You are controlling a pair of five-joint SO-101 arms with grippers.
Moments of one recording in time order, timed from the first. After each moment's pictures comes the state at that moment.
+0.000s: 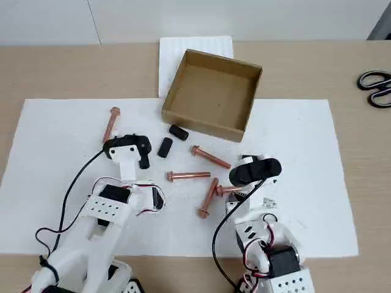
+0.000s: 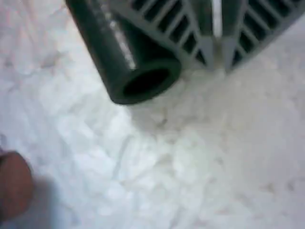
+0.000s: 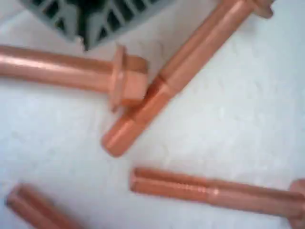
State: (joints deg) left arm 10.7 -29.5 67.8 50.5 25.9; right arm -18.3 -103.0 95.1 60.5 -8.2
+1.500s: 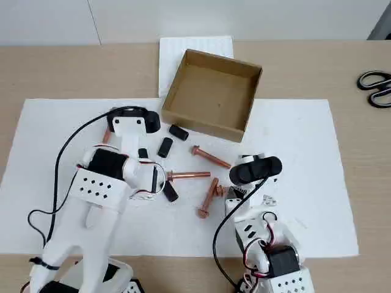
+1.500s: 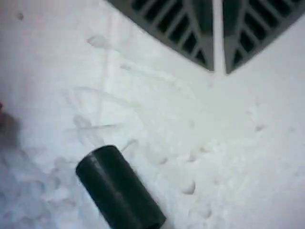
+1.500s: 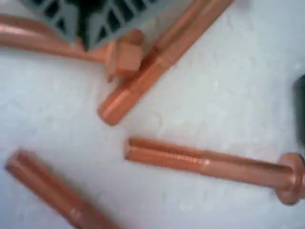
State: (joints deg) left arm 12.8 -28.7 32.9 90.9 19.5; right arm -18.3 -102.9 95.9 56.9 -8.2
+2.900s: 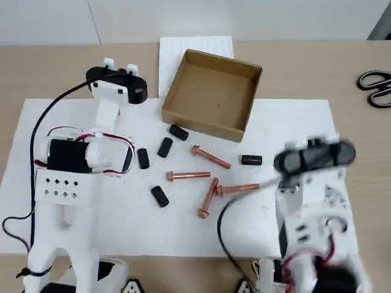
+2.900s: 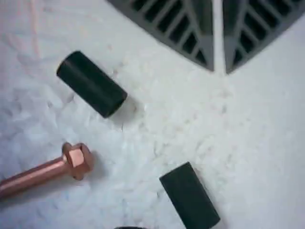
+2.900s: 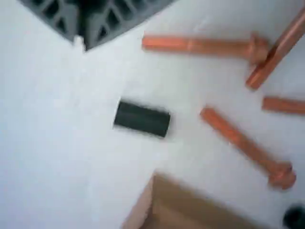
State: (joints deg) left arm 2.9 -28.5 13.7 93.8 -3.6; right arm 4.7 -74.4 35.4 86.3 11.9
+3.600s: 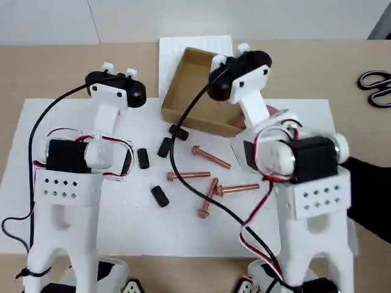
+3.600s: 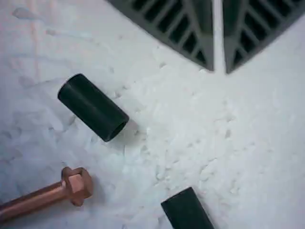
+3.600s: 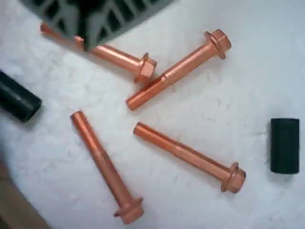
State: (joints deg) left arm 2.6 -28.5 13.7 96.4 -3.3; right arm -16.7 -28.0 -6.0 97.5 15.3
